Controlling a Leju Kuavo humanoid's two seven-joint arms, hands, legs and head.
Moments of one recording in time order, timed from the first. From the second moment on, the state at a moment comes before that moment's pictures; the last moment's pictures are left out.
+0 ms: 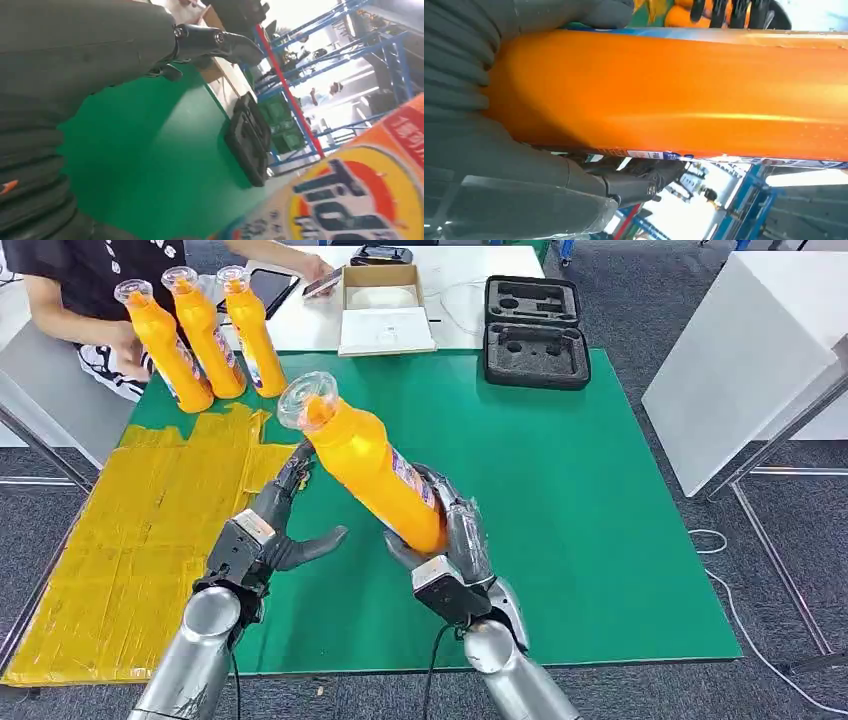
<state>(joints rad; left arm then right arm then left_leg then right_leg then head) -0.33 -0.13 -0.24 -1.26 -0.30 -0.10 -0.39 -0.18 0.16 0.43 -1.35 0.44 -0.36 -0.42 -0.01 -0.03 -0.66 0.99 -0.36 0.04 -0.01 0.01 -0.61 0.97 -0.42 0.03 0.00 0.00</state>
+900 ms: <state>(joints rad) -0.31 -0.12 -0.26 -1.33 0.25 -0.32 -0.27 -0.27 0.17 0.56 -1.22 0.51 -0.46 -0.41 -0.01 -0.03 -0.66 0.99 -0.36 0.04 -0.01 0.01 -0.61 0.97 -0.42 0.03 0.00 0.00</state>
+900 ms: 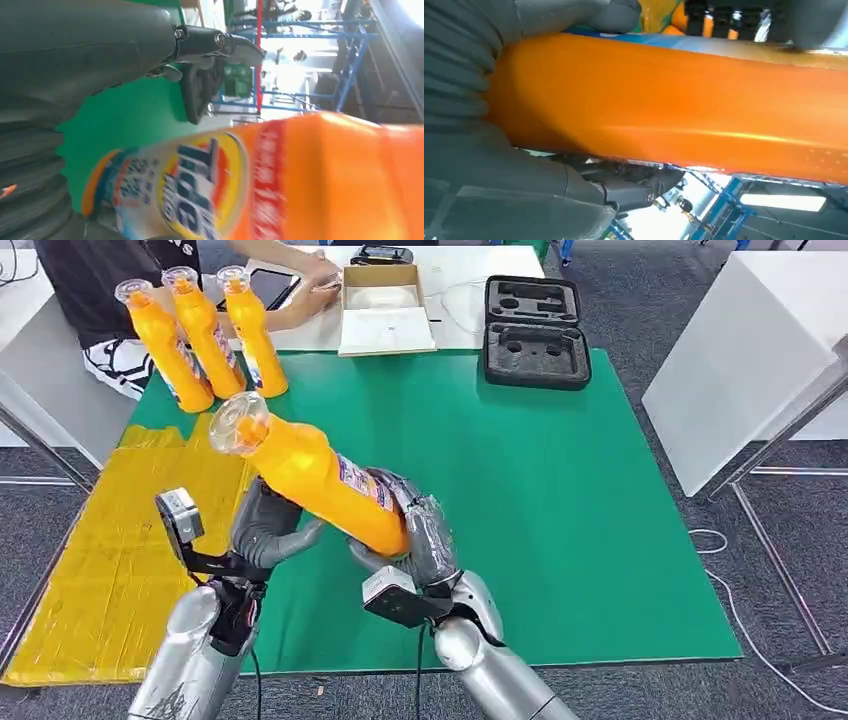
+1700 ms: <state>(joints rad) -0.27 -0.10 -0.30 -1.42 0.27 -0.32 -0.29 -0.23 0.15 0.42 -1.26 0.40 -0.45 -0.42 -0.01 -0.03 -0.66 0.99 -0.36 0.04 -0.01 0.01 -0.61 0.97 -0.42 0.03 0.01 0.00</state>
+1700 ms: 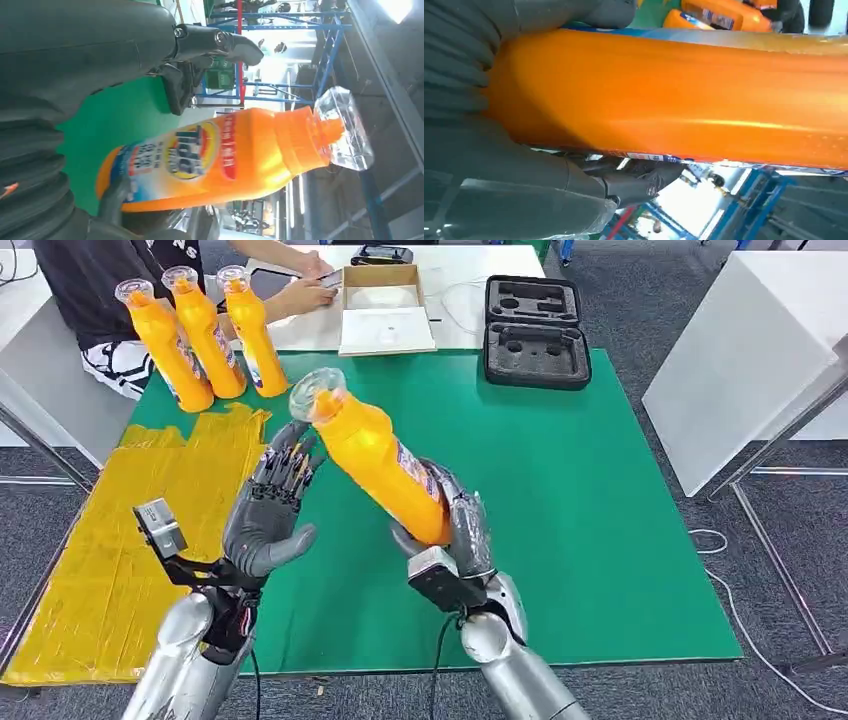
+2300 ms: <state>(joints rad) -0.29 -0.10 -0.33 -1.41 0.24 -0.33 -0.30 -0.25 0.10 0.37 -1.25 0.18 0.09 -0.42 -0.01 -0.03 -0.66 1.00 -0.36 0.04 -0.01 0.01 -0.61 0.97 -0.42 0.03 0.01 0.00</state>
